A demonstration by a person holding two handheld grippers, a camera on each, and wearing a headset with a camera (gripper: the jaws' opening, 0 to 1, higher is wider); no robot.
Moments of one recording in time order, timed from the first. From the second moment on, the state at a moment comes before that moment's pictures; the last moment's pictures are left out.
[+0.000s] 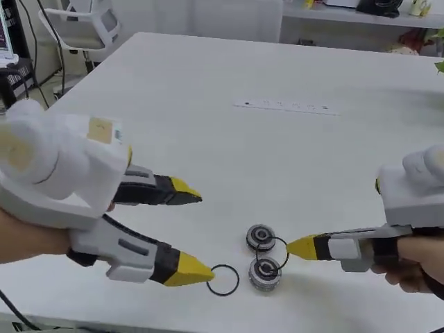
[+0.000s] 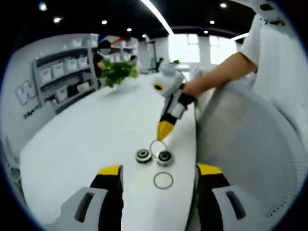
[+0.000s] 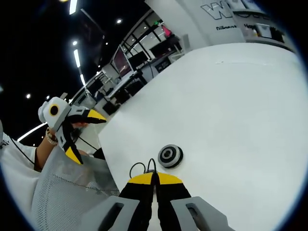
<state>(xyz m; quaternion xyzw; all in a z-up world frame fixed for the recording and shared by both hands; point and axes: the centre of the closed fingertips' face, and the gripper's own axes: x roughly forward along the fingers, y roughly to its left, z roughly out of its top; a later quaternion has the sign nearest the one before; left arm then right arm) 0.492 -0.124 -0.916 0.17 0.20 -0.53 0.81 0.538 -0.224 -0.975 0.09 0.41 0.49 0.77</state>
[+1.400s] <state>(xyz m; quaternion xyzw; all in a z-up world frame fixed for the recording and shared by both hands) 0.471 -0.110 -0.942 0.06 0.23 -0.47 0.85 0.503 -0.167 -0.985 0.02 0.37 0.56 0.74</state>
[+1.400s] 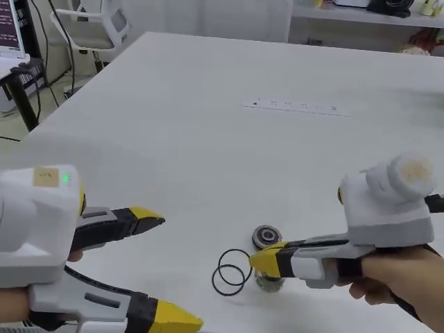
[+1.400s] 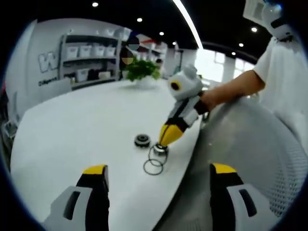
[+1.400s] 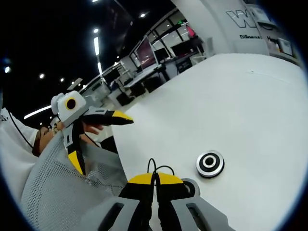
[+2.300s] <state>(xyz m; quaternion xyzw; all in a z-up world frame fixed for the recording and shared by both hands) 0.467 -0.110 -0.947 0.06 0.25 -0.48 0.84 0.504 -0.168 -1.001 -0.11 0.32 0.59 0.74</state>
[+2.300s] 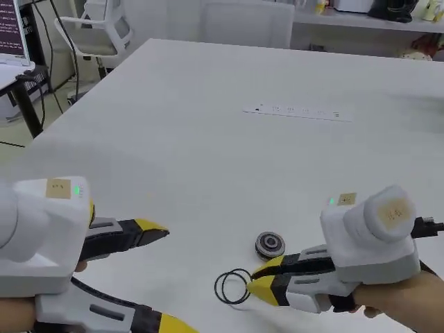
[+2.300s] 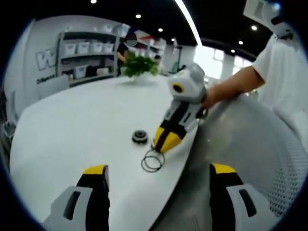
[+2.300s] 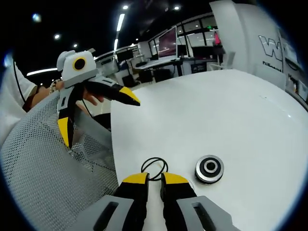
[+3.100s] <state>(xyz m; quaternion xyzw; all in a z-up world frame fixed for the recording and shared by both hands) 0.466 -0.117 -0.942 0.05 0.24 -0.49 0.84 0.534 -0.173 -0.931 -0.04 0.26 0.57 0.78</state>
